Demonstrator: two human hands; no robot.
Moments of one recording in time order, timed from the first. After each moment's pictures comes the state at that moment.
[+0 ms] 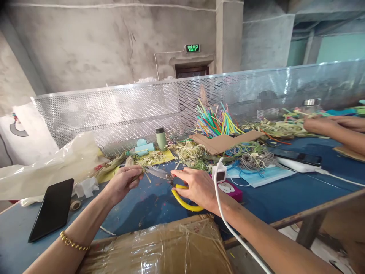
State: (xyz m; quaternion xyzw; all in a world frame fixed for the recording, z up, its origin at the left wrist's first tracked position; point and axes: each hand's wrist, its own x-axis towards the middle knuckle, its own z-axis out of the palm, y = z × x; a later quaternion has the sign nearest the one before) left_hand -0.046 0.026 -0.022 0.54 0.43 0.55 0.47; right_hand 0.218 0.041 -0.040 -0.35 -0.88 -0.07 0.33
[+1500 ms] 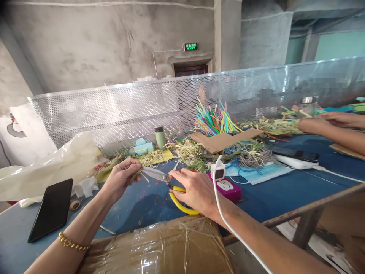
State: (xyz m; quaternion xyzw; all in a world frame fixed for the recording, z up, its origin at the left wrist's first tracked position) left_hand -0.038 0.016 -0.011 0.54 0.44 0.60 0.40; right_hand 0.212 0.020 -0.039 -0.35 -0.87 -0.10 0.33
